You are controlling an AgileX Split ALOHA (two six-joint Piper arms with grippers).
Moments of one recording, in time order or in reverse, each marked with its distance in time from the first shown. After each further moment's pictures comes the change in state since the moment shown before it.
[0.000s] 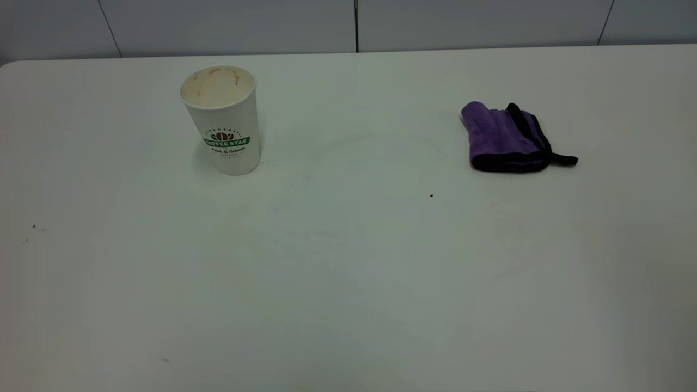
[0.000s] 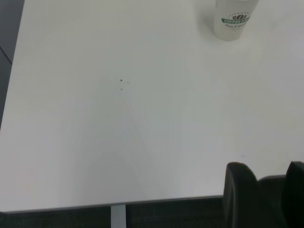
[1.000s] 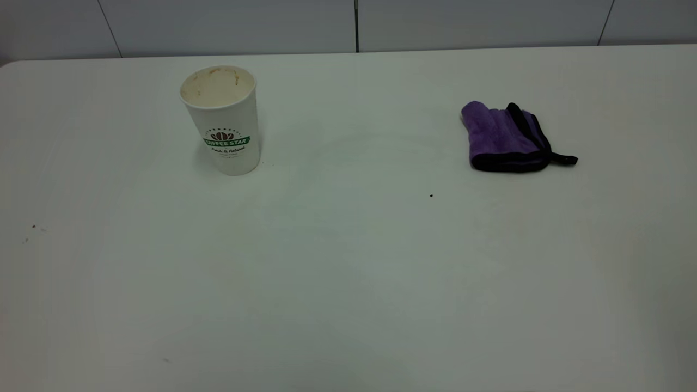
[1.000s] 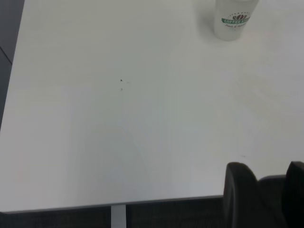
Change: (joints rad) left arm 0.000 0.000 0.000 0.000 0.000 0.001; right arm -0.366 -0.422 0.000 0.009 0.009 -0.039
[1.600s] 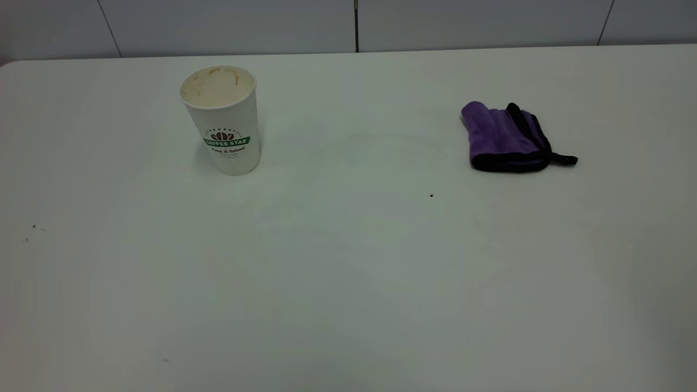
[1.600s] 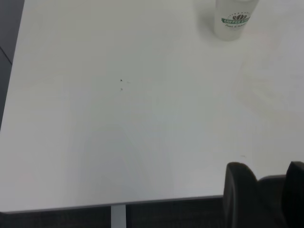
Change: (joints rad) left arm 0.000 0.000 0.000 0.000 0.000 0.000; right arm 0.000 -0.028 0.000 0.041 0.003 -0.050
